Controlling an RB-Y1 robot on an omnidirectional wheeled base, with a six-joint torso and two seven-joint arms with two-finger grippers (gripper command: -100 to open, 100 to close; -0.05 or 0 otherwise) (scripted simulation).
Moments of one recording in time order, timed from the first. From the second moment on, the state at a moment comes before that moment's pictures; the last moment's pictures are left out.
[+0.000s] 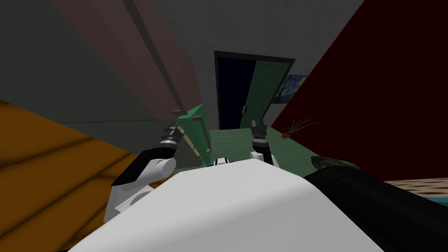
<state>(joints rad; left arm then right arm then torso) 0.37 0.08 0.16 -2.57 0.18 0.56 0.01 0.53 0.01 -0.06 -2.34 0.09 -0.46 -0.10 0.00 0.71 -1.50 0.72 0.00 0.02</state>
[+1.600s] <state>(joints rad) 0.83 0.24 0.43 -2.14 0.58 0.12 0.15 0.53 0.01 -0.06 -2.34 0.09 -0.46 -0.10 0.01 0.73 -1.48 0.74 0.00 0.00</state>
